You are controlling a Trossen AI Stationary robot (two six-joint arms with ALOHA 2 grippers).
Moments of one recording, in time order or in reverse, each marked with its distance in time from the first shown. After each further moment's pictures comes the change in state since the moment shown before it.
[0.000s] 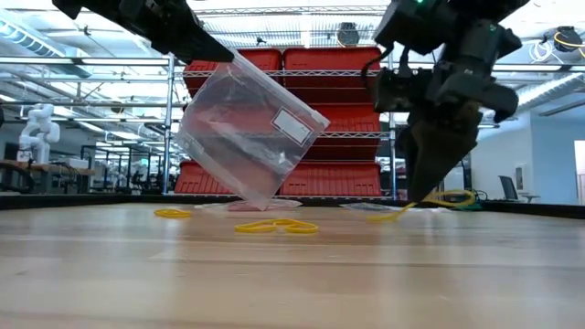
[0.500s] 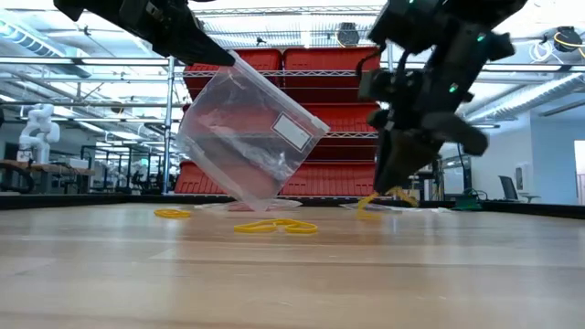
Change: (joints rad) left arm 0.000 0.018 0.000 0.002 0.005 0.018; right arm -0.026 0.022 0.000 0.098 0.250 -0.395
